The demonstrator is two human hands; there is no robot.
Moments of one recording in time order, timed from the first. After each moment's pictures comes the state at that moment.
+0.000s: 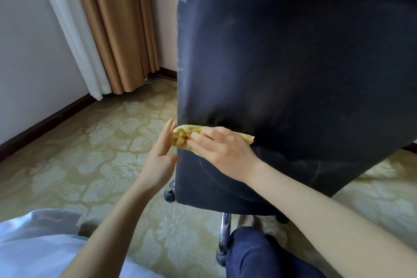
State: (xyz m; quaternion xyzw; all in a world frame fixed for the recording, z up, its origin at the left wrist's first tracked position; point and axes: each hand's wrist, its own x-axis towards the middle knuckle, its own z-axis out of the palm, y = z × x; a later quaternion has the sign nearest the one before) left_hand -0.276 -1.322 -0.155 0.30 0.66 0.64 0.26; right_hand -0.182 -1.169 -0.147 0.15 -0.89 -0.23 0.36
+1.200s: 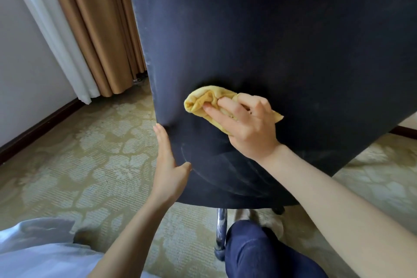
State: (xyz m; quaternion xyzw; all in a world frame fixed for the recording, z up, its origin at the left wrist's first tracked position) left_hand -0.235 -1.294 -0.174 0.31 0.73 0.58 0.17; right_hand -0.151 -1.133 -0.107 0.04 -0.80 -0.23 0.56
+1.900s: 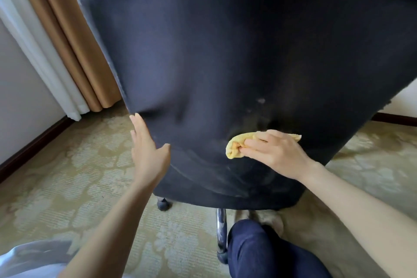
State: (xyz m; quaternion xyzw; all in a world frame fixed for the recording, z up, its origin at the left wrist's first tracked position) left_hand -0.263 -1.279 -0.147 0.29 0.79 0.54 0.07; right_hand -0.044 -1.086 -0.146 0.08 -0.91 -0.27 0.30
